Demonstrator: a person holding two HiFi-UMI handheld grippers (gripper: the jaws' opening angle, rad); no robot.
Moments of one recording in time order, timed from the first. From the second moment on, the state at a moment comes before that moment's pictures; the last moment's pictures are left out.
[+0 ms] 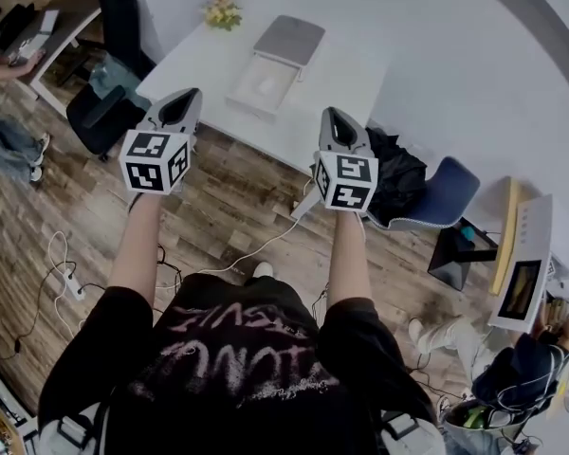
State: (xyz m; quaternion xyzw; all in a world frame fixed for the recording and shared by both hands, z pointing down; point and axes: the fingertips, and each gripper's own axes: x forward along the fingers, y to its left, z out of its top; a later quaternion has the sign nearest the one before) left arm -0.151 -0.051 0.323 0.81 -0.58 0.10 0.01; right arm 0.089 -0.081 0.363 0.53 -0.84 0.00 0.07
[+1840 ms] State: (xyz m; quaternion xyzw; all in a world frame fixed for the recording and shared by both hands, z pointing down) left arm -0.141 -0.201 0.354 0.82 -0.56 0.11 0.02; right arm 0.084 -0.219 0.389 0.54 -0.84 0.00 0.09
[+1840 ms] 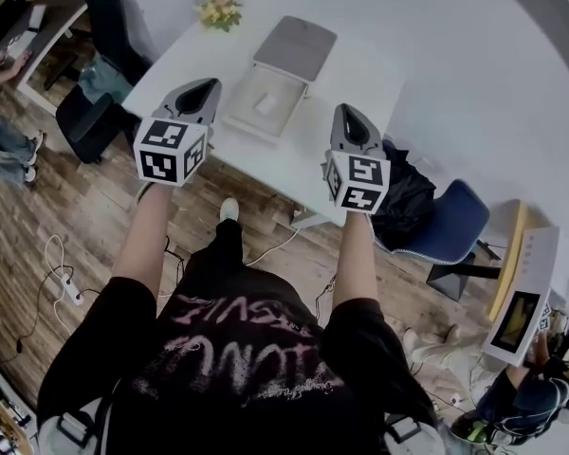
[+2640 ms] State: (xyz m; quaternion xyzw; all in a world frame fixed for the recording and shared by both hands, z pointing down) left arm -0.151 -0.349 0.356 0.86 -0.49 0.11 0.04; right arm 0.076 -0.333 0.389 0.60 -0.80 0.02 0.10
